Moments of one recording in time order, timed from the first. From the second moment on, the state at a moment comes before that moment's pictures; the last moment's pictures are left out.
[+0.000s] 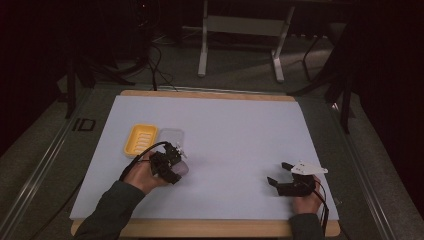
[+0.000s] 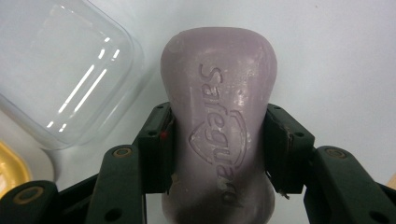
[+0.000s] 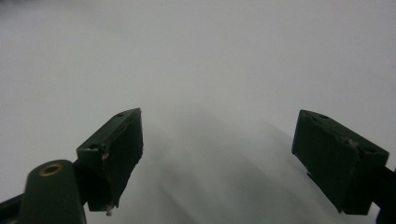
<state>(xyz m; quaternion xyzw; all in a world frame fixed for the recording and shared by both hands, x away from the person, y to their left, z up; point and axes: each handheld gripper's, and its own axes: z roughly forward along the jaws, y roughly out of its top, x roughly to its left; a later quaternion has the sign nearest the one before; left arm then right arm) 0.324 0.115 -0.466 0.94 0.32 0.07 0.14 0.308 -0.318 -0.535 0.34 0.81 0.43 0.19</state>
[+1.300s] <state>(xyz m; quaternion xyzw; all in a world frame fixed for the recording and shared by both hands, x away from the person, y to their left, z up) 0.356 0.143 -0.439 0.91 0.36 0.08 0.17 0.309 -0.318 -0.535 0.34 0.81 0.43 0.19</state>
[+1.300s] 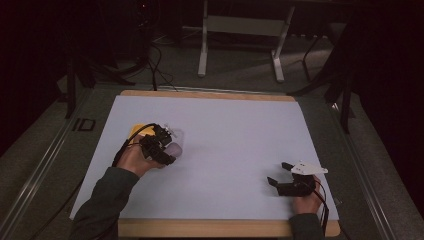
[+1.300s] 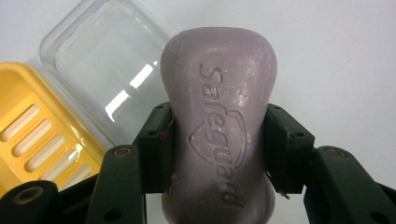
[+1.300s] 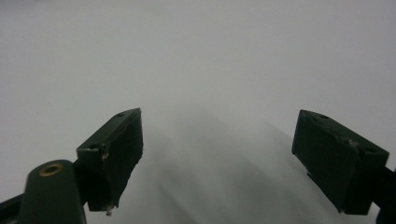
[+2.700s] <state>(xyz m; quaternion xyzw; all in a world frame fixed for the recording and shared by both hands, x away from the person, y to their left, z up) 0.383 0.159 -0.438 0.88 0.42 0.09 0.19 0.308 -0.318 -0.535 0.34 0.81 0.43 0.19</state>
